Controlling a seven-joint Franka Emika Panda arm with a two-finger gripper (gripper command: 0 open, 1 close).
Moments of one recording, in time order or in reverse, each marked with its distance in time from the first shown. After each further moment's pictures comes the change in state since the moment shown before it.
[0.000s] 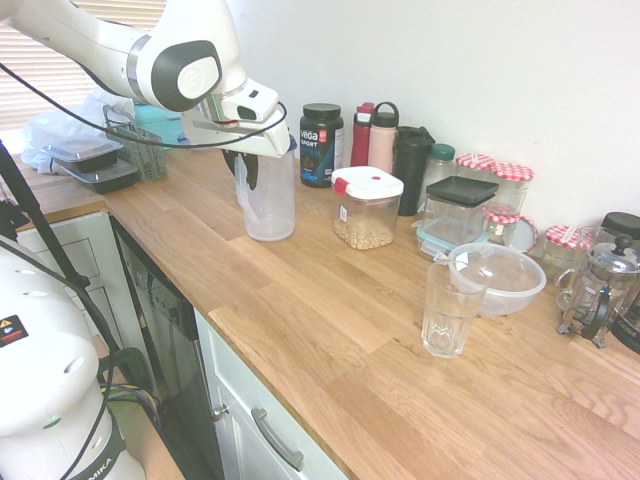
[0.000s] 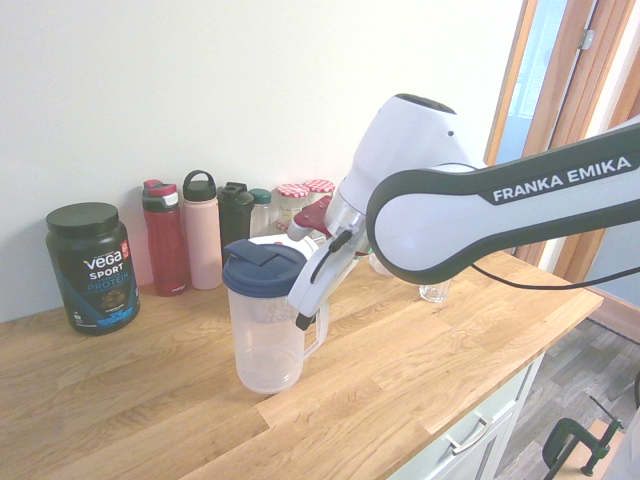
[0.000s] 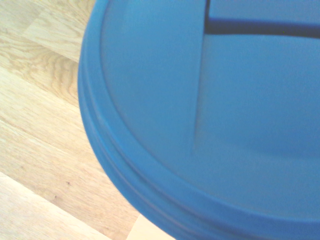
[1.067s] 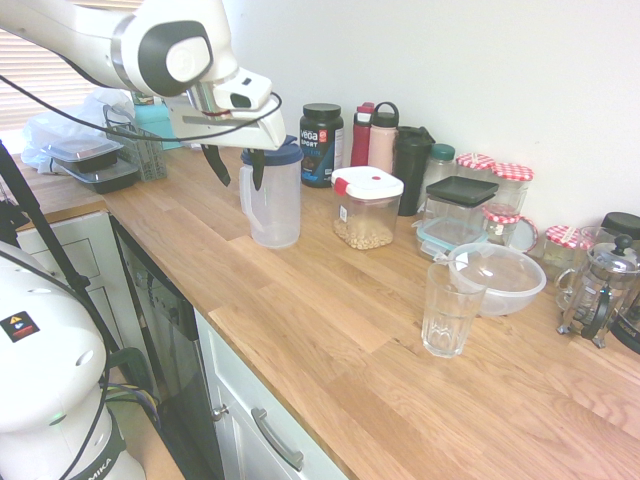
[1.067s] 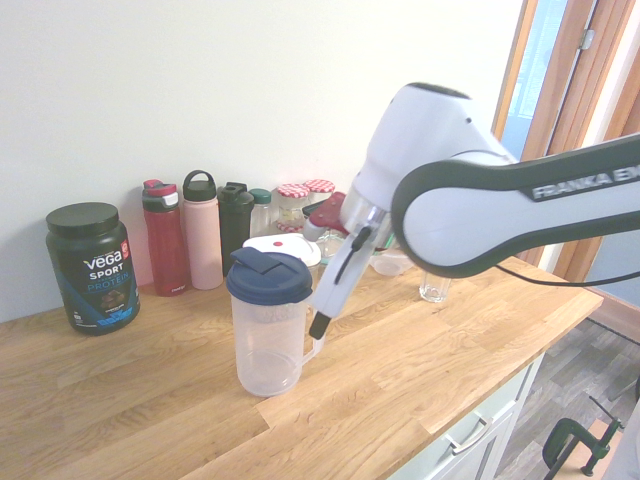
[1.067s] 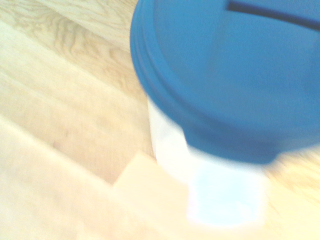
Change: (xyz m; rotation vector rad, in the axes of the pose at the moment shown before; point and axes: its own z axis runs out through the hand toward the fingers) arm -0.017 0.030 -0.057 -0.053 -0.009 -0.091
